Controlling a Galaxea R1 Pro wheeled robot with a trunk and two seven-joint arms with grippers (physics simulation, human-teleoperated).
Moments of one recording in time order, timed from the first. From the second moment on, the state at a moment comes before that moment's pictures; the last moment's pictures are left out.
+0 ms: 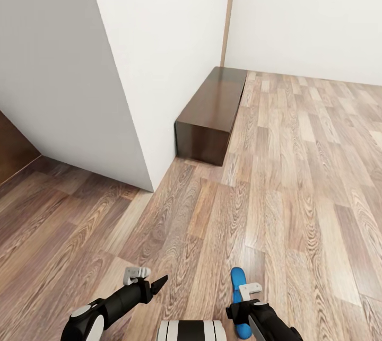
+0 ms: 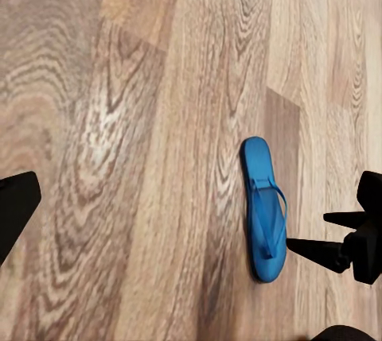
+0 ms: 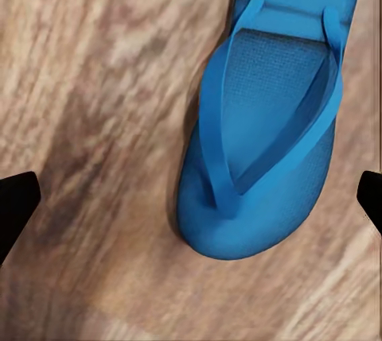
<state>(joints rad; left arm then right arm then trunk) -0.11 0.01 -0.01 -1.28 0.26 0.42 -0.51 -0.43 0.06 0.10 -0.50 0.04 0.34 0.01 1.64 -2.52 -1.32</state>
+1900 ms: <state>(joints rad) -0.11 0.01 -0.01 -1.28 0.26 0.42 -0.51 -0.43 0.06 0.09 -0.50 0.04 0.09 -0.05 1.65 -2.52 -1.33</state>
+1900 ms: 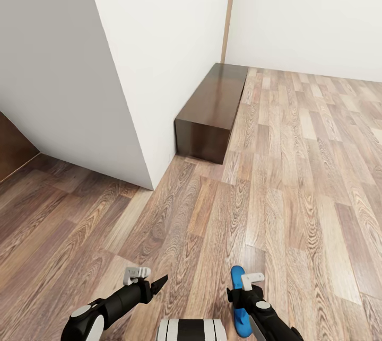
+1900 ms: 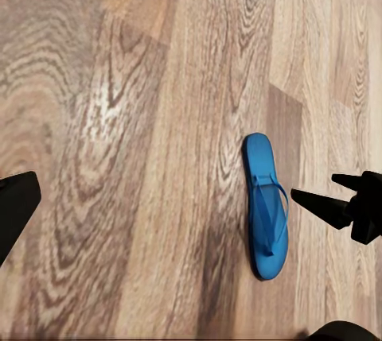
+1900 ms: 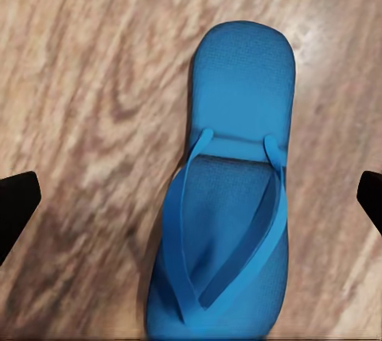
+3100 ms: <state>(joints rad) -0.11 0.01 -0.01 -1.28 0.26 0.42 -0.51 -0.43 0.06 0.08 -0.50 0.04 0.10 -0.05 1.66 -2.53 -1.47</state>
